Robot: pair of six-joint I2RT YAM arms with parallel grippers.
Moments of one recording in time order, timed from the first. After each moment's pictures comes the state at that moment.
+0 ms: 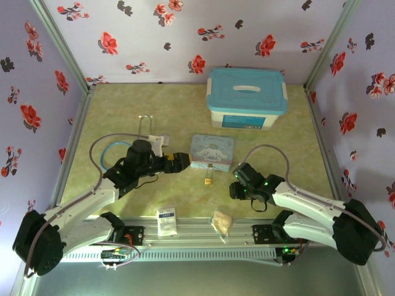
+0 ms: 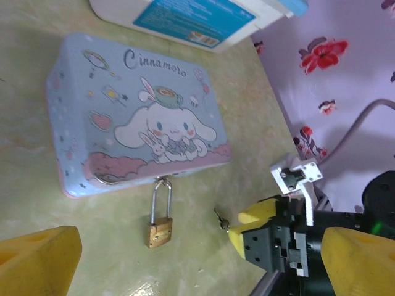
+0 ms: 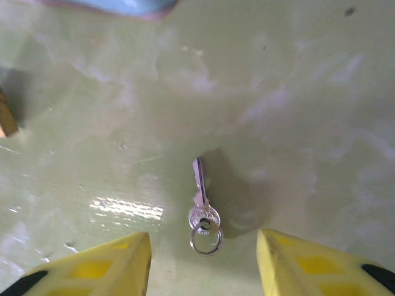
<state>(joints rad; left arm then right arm) -0.70 1.03 0.59 -0.02 0.33 -0.72 0.81 1.06 0.45 -0.57 0.06 0.69</state>
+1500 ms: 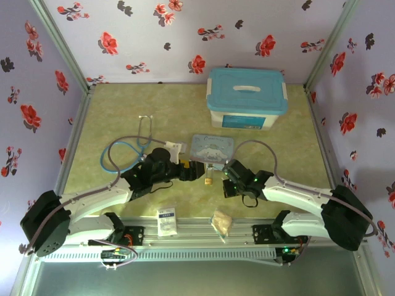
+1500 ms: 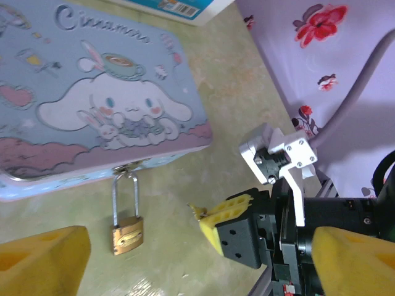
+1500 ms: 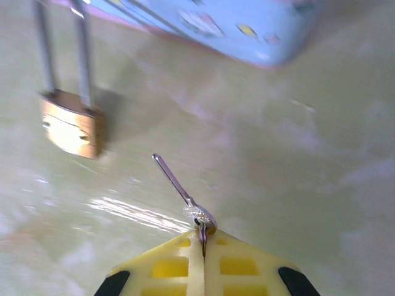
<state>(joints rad) -0.92 1.16 0.57 0.16 0.16 -0.76 0.87 1.17 0.54 -0.44 0.04 0.63</state>
